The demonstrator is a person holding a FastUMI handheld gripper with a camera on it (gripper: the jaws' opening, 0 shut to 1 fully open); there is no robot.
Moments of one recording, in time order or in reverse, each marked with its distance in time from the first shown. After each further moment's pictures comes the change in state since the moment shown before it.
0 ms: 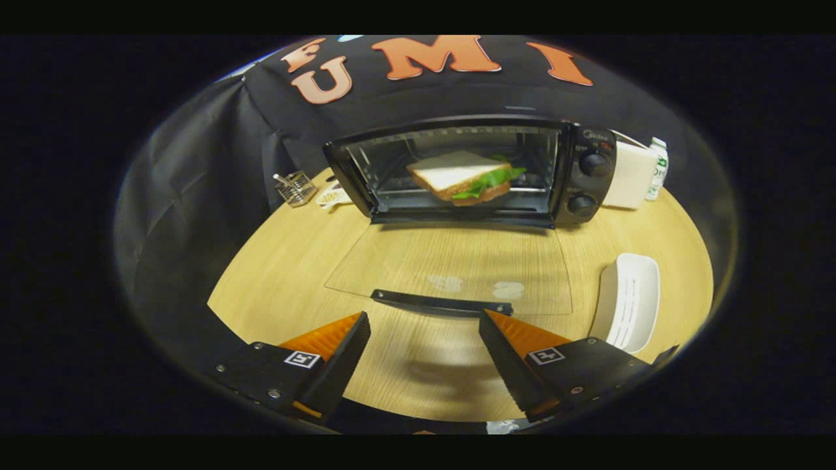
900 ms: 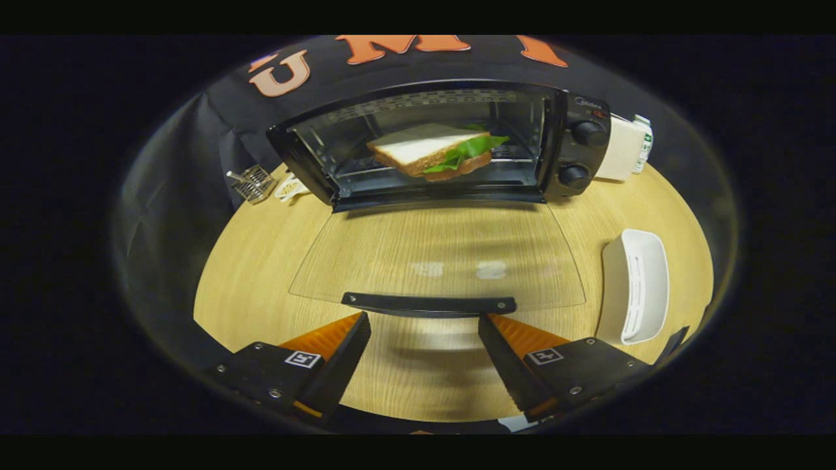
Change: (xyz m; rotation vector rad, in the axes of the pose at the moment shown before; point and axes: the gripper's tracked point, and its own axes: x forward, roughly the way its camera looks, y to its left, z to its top) arm 0.020 -0.006 0.002 0.080 0.059 -0.103
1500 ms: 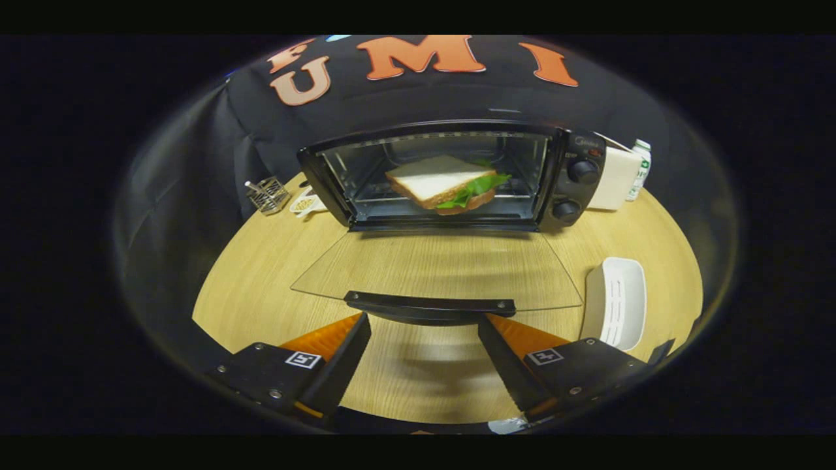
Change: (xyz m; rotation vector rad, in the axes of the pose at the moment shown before) arm -0.027 0.006 0.026 -0.081 -0.120 -0.008
